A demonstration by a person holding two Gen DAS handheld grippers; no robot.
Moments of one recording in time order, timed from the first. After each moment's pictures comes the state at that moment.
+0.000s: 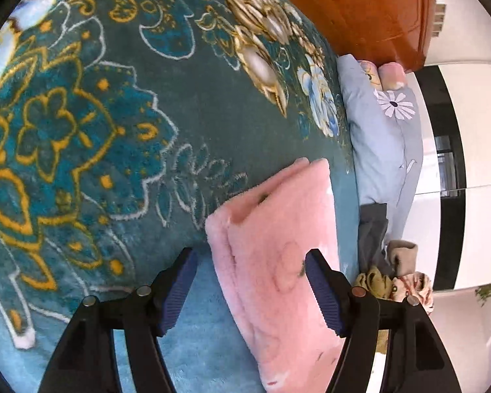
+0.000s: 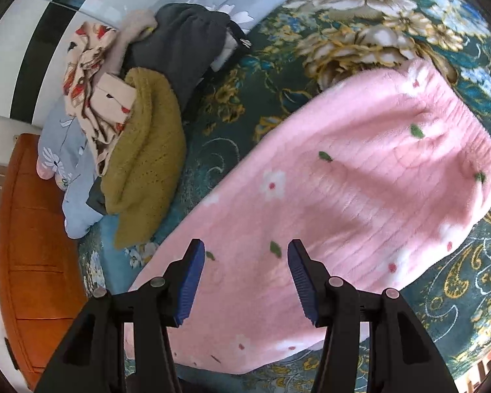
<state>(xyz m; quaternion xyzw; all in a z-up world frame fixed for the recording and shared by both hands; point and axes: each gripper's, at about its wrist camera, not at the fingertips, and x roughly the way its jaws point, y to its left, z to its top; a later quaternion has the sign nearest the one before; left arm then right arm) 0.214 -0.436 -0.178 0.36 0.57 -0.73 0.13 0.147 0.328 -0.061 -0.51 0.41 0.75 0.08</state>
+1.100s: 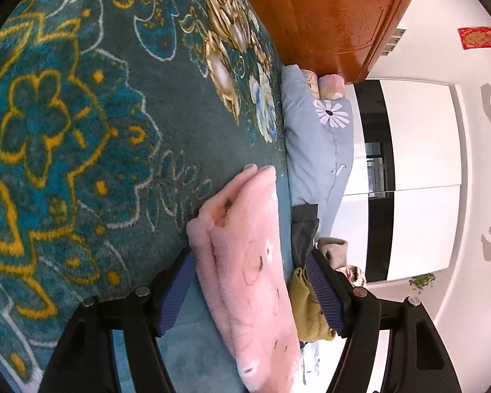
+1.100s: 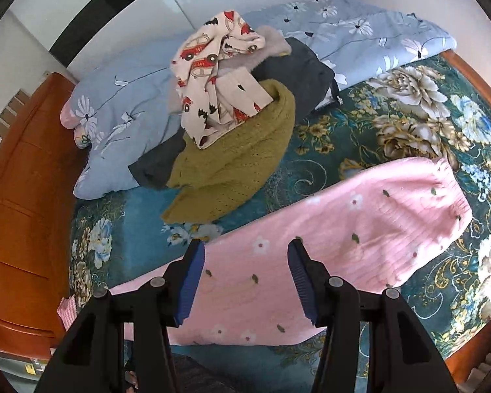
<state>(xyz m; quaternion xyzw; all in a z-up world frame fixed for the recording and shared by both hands) 0.242 -0.458 -0.196 0.25 0.64 -0.73 -0.01 0.140 0.168 0.094 -0.49 0.25 0.83 0.06</state>
